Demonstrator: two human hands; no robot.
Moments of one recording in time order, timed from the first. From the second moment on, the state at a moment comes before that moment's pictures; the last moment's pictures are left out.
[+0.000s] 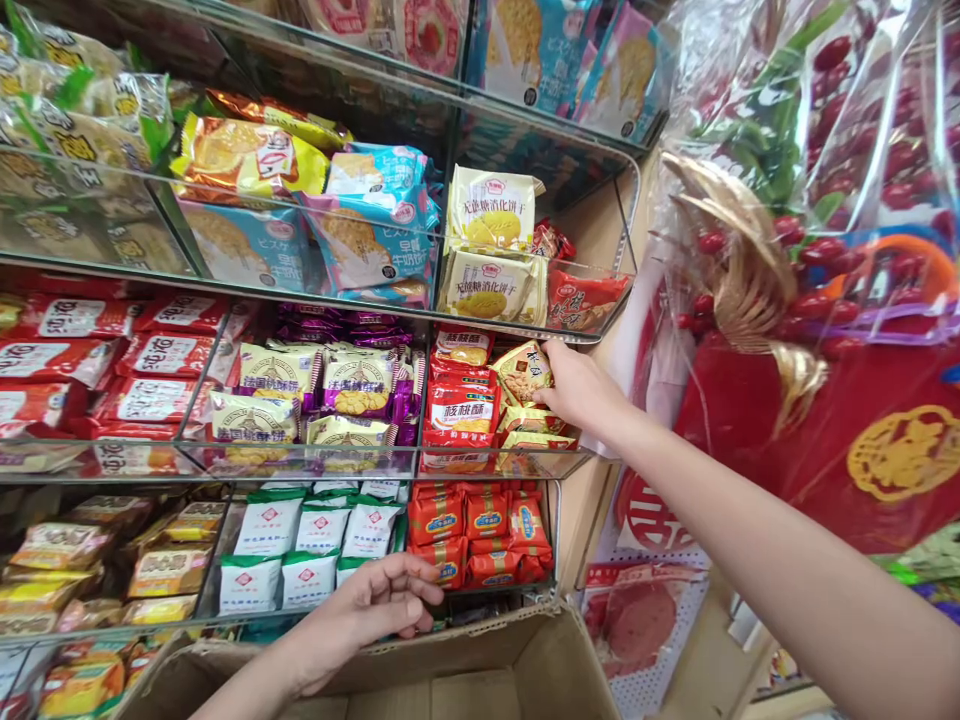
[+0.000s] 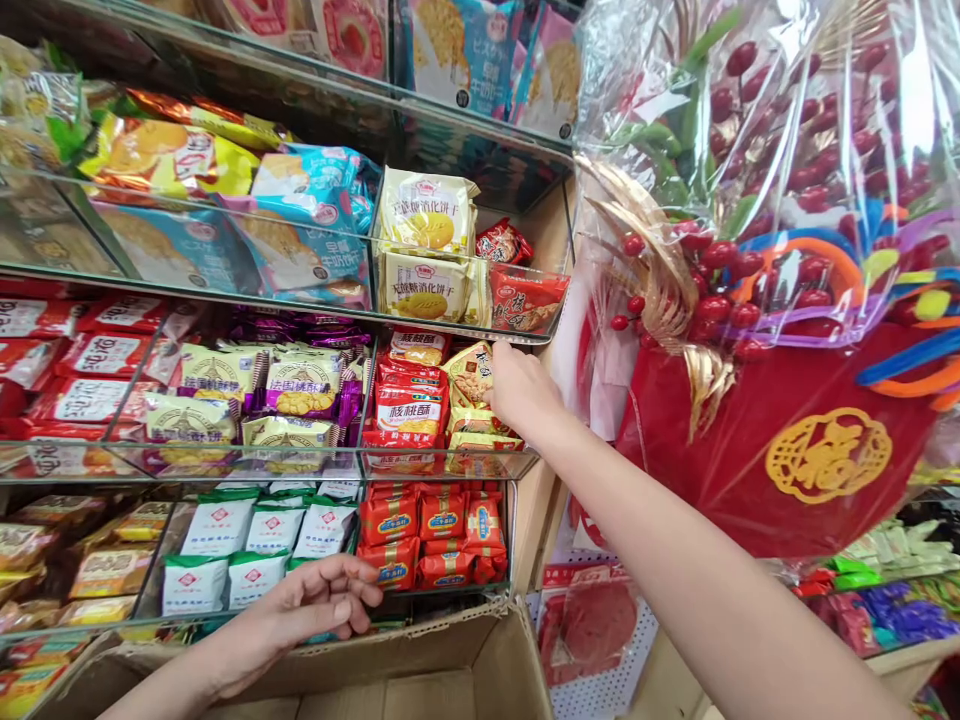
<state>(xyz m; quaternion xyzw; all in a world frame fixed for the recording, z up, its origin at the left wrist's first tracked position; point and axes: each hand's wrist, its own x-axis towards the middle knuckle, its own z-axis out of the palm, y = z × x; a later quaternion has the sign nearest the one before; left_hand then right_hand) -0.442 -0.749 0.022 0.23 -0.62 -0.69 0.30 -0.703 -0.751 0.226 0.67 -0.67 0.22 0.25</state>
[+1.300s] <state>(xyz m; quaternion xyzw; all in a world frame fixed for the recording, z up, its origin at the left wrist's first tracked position) -0.447 -0.746 0.024 0.24 -0.63 -0.67 0.30 -0.707 -0.746 0.173 0.80 -0.47 0.18 0.32</state>
